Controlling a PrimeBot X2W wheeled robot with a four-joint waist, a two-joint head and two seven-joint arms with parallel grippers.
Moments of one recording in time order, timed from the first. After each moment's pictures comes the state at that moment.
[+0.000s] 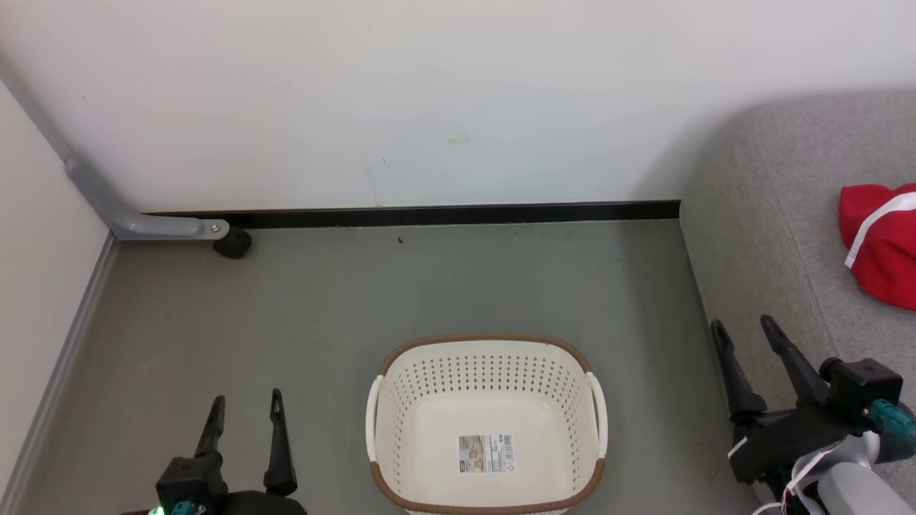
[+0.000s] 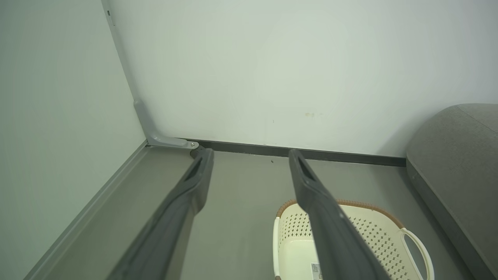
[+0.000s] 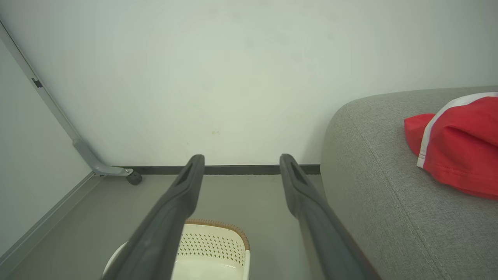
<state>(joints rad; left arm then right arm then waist) -0.05 0.11 -0.16 0.35 -0.31 0.12 -0.25 -0.21 -0.29 0.34 0.39 0.51 0.01 -0.25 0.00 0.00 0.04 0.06</state>
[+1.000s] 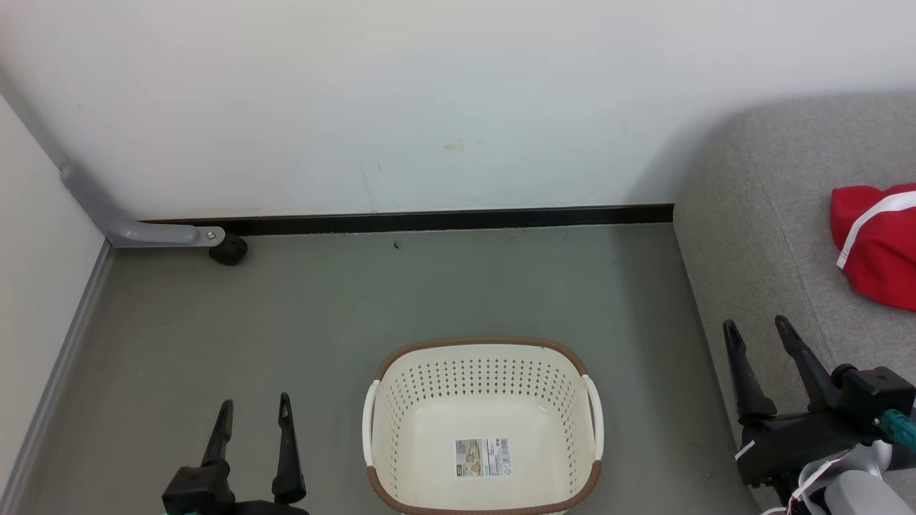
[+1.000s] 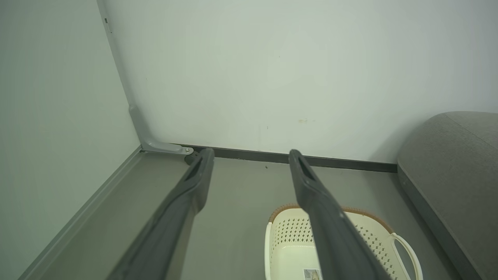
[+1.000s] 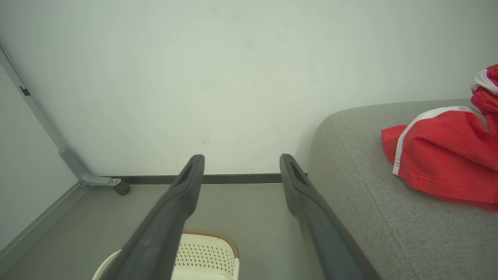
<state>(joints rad) -0.01 0.08 -0.13 0.29 -0.28 0.10 -0.25 -0.16 -0.27 0.28 0.32 0.44 -0.02 -0.25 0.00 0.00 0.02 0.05</state>
